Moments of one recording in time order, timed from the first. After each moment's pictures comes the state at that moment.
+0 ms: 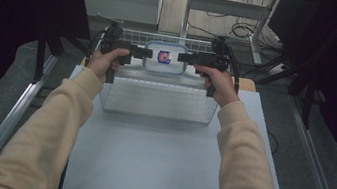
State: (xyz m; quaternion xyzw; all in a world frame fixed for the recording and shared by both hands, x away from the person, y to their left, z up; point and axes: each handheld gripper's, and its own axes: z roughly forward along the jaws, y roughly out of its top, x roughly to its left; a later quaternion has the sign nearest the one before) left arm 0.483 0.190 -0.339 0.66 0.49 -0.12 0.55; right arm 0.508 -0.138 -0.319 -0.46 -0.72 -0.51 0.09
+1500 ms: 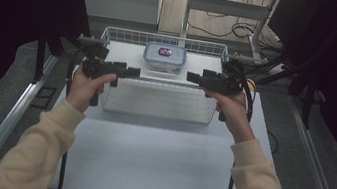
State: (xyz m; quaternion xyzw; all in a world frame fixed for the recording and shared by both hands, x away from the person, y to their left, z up) left arm 0.380 0.191 -0.343 0.71 0.46 0.04 0.54; right arm 0.417 -0.175 -0.314 -0.38 -0.75 -0.53 -0.06
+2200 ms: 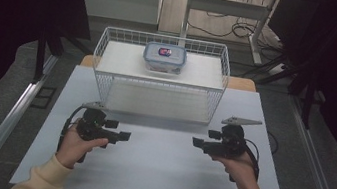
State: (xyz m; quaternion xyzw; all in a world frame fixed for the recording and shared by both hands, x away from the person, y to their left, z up) left arm 0.294 0.182 -0.466 0.77 0.46 0.01 0.44; right arm 0.328 -0.222 -0.425 -0.40 -0.81 -0.42 -0.05
